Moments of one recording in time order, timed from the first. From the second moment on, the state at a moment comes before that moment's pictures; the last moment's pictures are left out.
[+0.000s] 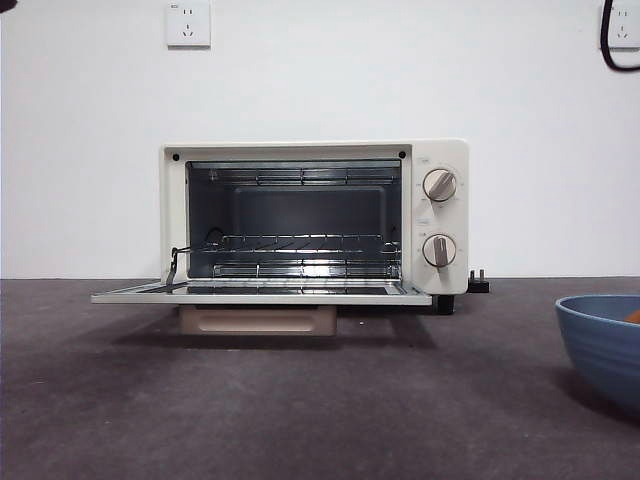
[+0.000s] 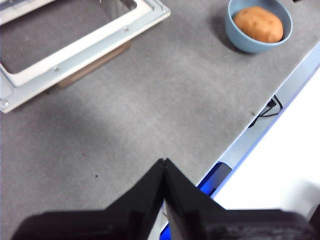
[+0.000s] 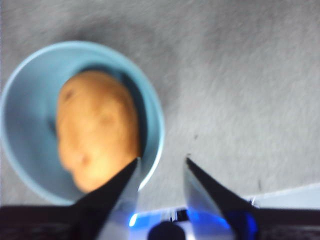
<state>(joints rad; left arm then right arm) -0.64 0.78 0.97 -1.00 0.16 -0.01 0.15 1.12 0.85 -1.08 -0.03 0.36</state>
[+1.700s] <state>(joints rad) -0.64 0.78 0.97 -1.01 0.16 -0.01 0.30 1.39 1.16 -1.05 -0.16 0.54</state>
